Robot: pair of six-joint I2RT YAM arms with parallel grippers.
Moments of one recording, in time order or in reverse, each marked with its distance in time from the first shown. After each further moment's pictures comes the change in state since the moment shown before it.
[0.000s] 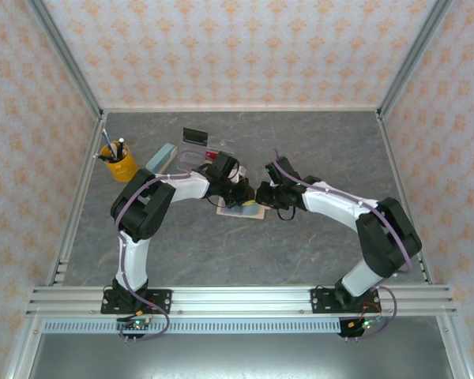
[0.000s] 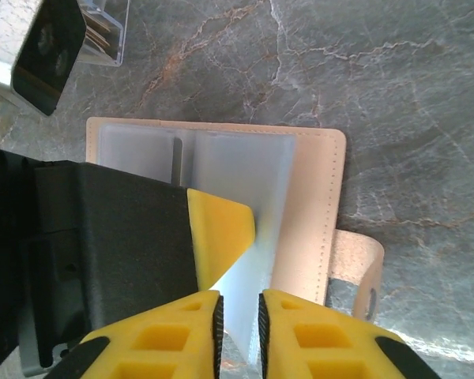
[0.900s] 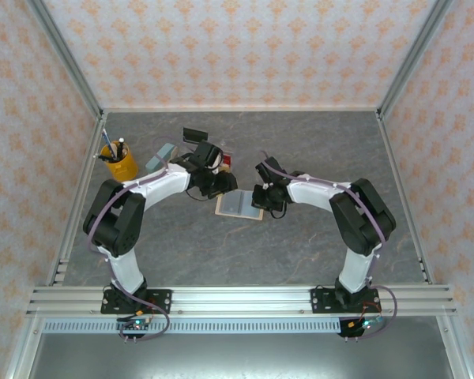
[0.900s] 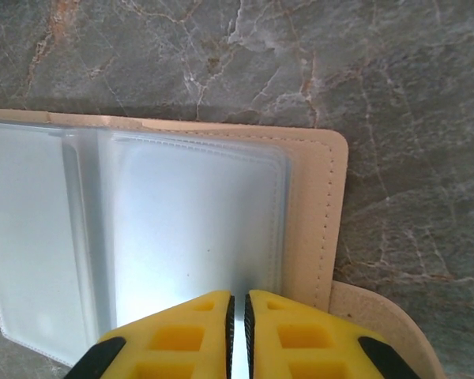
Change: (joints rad) left arm 0.078 -0.225 0.000 -0.348 -0.302 0.155; right arm 0.000 0.218 0.103 -0.039 -0.032 0.007
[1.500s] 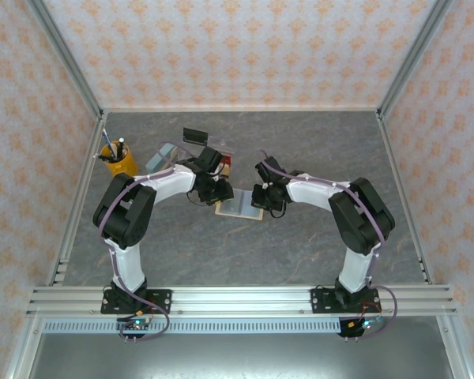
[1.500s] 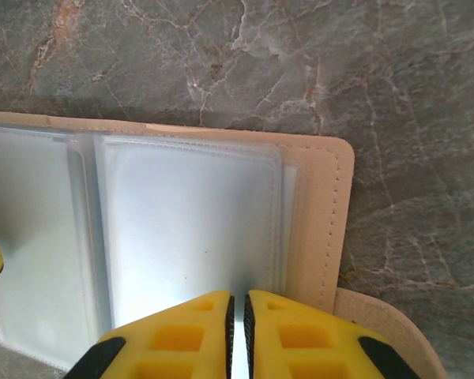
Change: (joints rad) left arm 0.000 0.092 0.000 -0.028 -0.019 0.025; right arm 0.000 0.009 0.011 -0.007 0.000 0.000
